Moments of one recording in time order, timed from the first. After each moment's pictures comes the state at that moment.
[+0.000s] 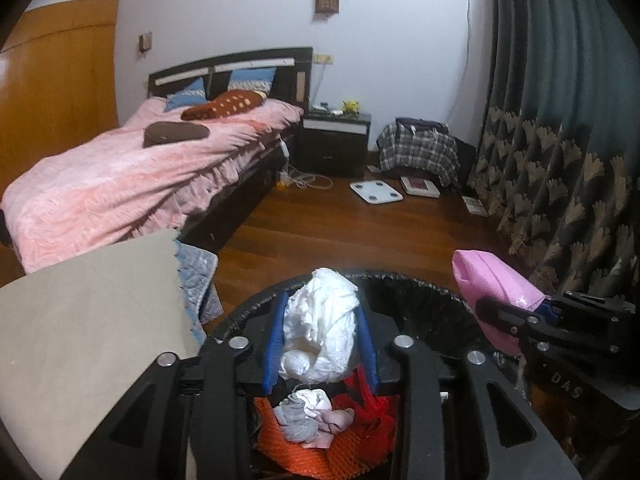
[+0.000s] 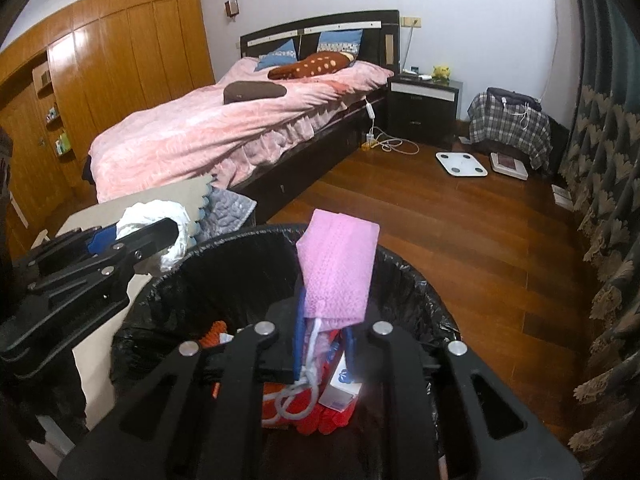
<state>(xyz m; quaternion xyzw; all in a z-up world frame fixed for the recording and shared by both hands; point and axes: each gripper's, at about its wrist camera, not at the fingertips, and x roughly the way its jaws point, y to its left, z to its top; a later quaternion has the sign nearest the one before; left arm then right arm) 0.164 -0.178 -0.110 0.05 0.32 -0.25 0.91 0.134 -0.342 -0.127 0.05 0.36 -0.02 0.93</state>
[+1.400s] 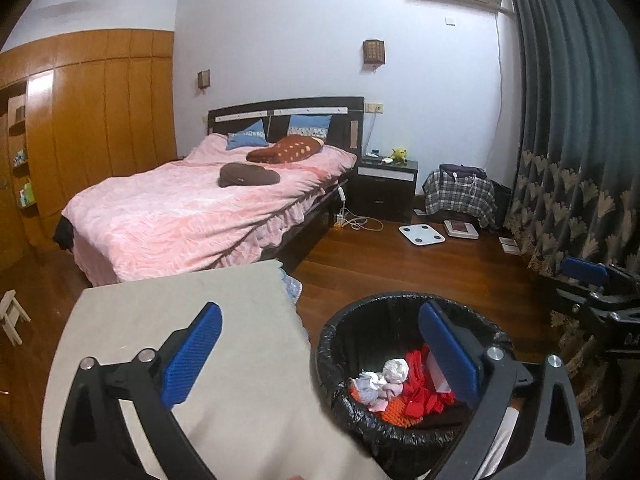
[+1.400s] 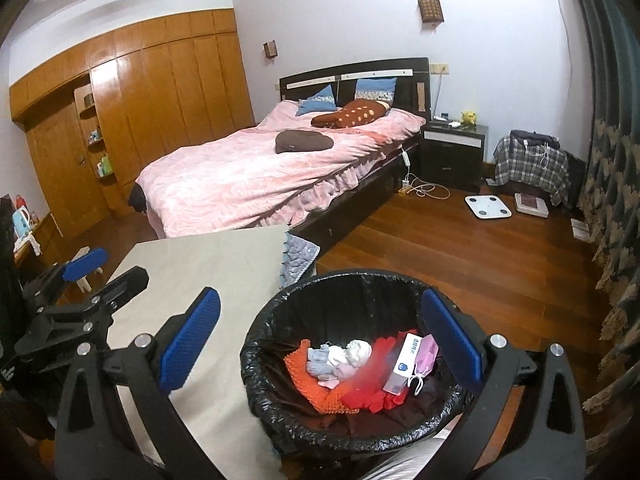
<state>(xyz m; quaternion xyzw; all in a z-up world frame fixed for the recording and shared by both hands) 0.041 -0.052 0.002 0.04 0.23 -0.15 0.96 0.036 -0.275 0.003 0.06 0.28 0.04 0.96</state>
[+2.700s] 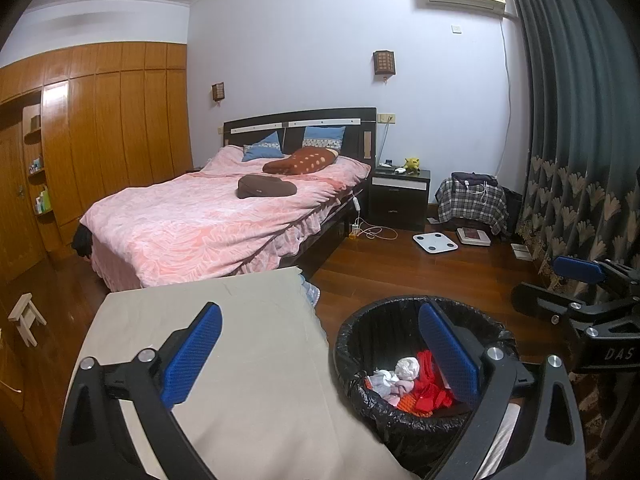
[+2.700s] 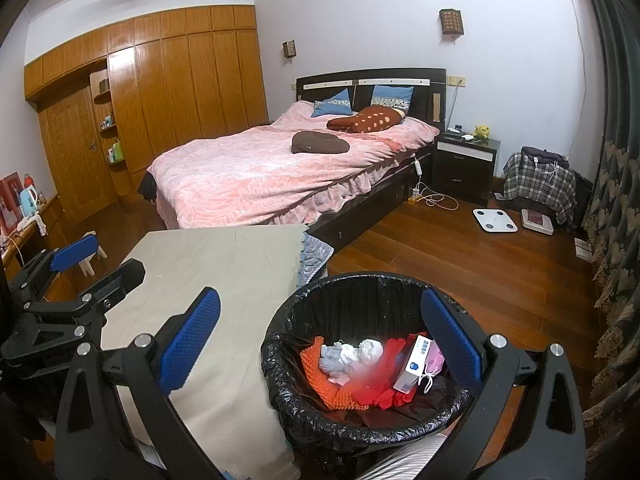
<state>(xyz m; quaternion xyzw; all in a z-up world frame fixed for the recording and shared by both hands) 0.009 -0.039 0.013 0.05 0.21 -0.13 0.97 0.017 -0.239 0.013 0.03 0.28 0.05 0.96</state>
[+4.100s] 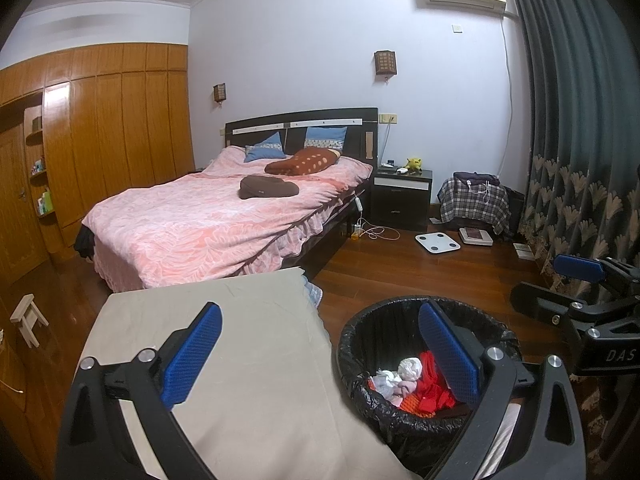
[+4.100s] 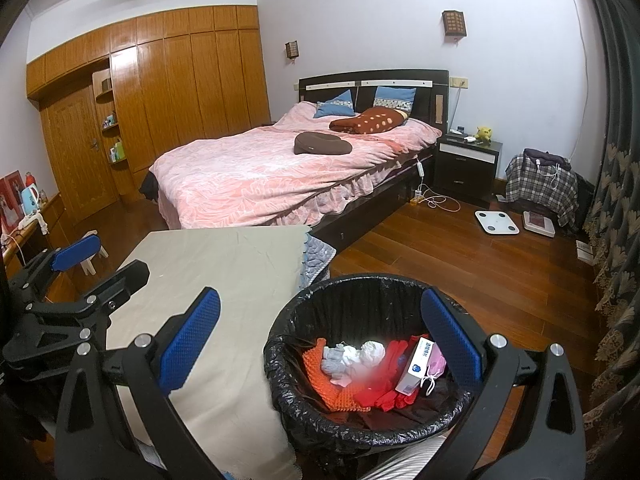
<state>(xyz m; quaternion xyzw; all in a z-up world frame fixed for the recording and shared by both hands) 0.010 -0.034 0.016 0.05 0.21 -0.13 0.97 0.017 -0.237 0.012 0.03 0.28 0.05 0.96</state>
